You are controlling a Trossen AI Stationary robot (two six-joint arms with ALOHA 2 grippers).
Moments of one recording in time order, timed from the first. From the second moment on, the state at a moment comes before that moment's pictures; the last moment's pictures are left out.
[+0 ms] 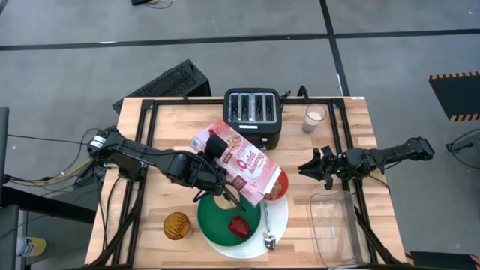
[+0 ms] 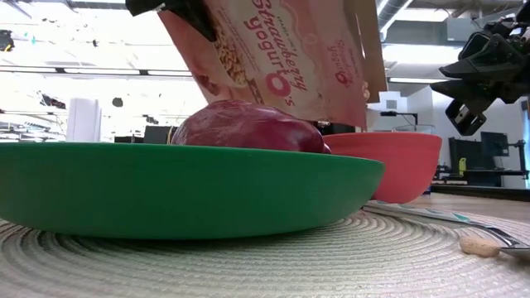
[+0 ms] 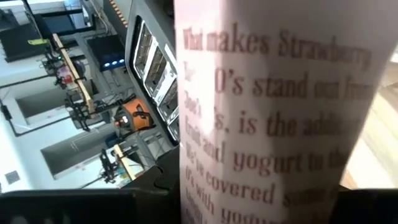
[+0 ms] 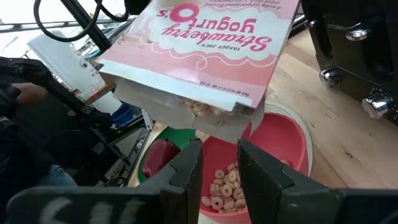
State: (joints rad) left arm -0.30 1.67 1.60 -1.23 -0.89 0.56; right arm 0.22 0.12 0.00 0.04 0.13 0.58
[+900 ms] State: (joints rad) left arm -0.30 1.58 1.78 -1.38 -0.72 0.19; right arm 0.21 0.12 0.00 0.04 0.13 0.58
